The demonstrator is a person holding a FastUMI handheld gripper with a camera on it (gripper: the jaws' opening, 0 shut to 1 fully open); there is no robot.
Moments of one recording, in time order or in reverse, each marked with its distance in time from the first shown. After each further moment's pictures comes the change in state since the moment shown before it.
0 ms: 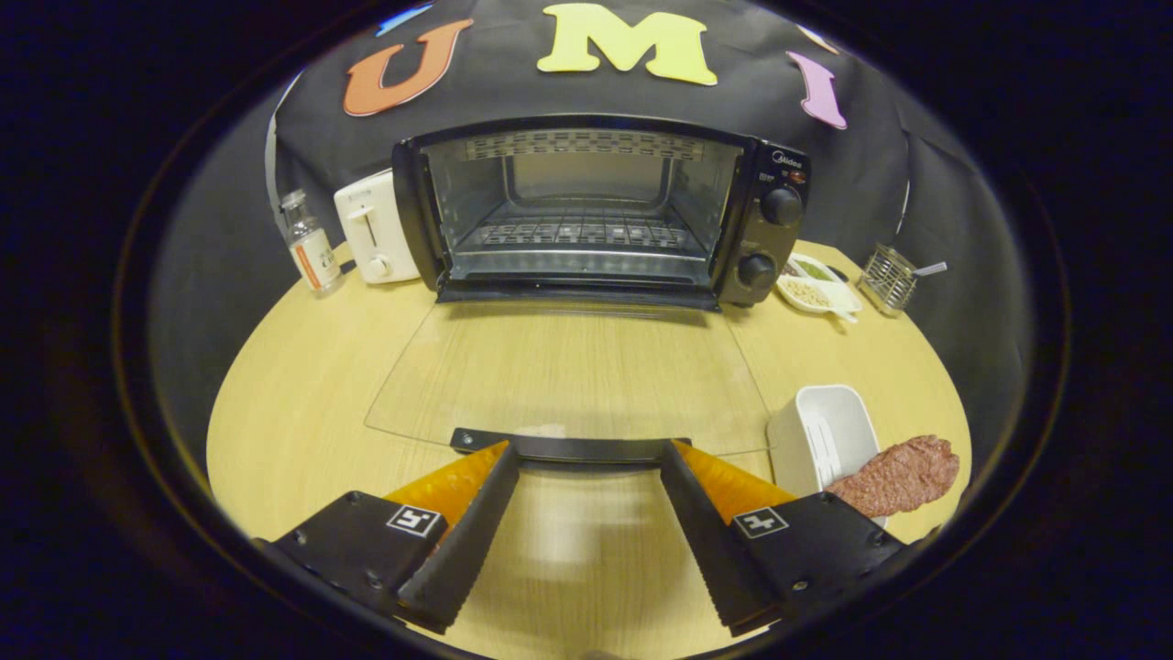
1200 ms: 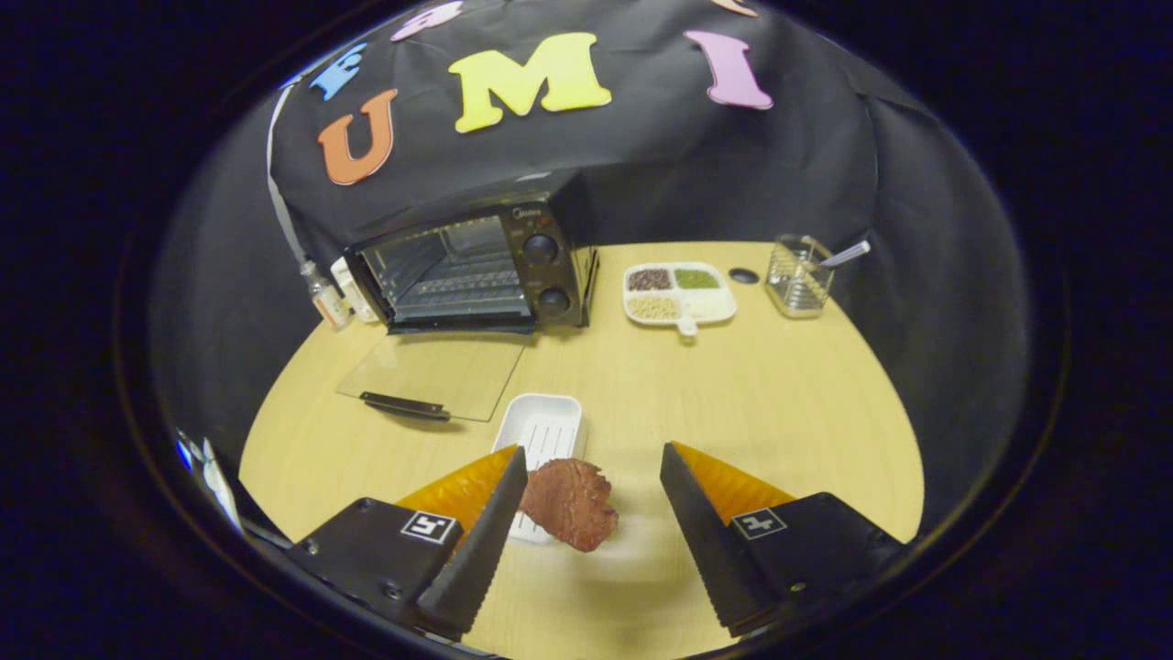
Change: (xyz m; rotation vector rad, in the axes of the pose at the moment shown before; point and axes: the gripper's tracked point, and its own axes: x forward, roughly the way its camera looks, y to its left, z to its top) arm -0.078 -0.216 0.007 0.071 0.035 0.237
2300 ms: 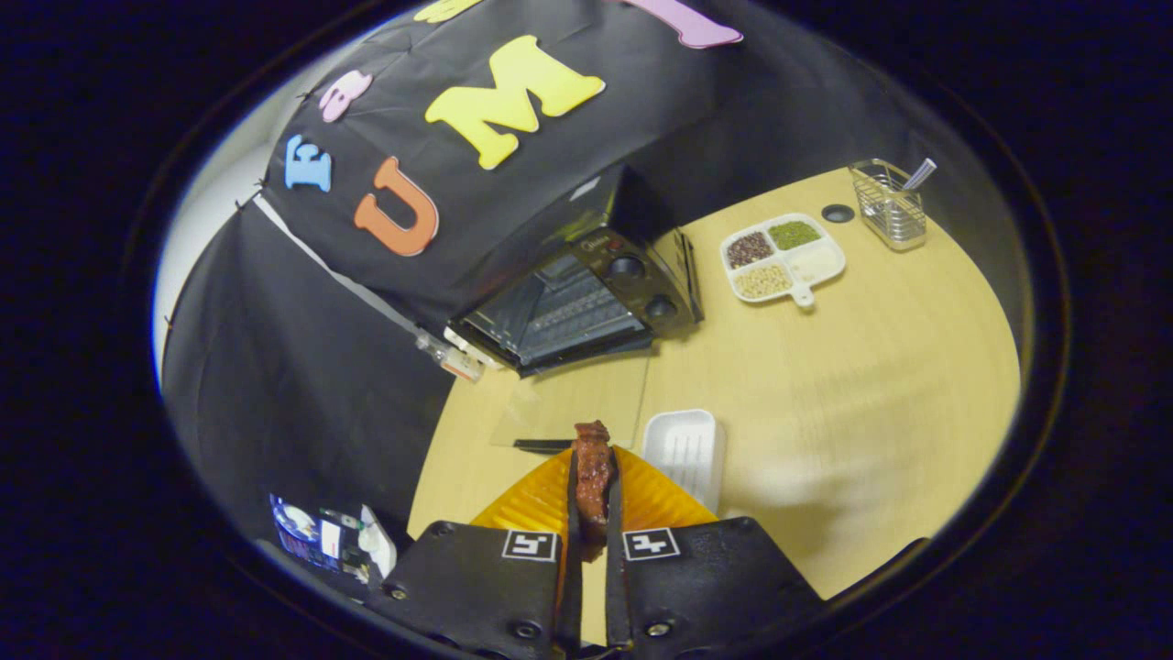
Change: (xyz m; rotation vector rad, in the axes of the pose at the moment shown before) arm -0.033 0.090 0.060 0.315 0.007 0.411
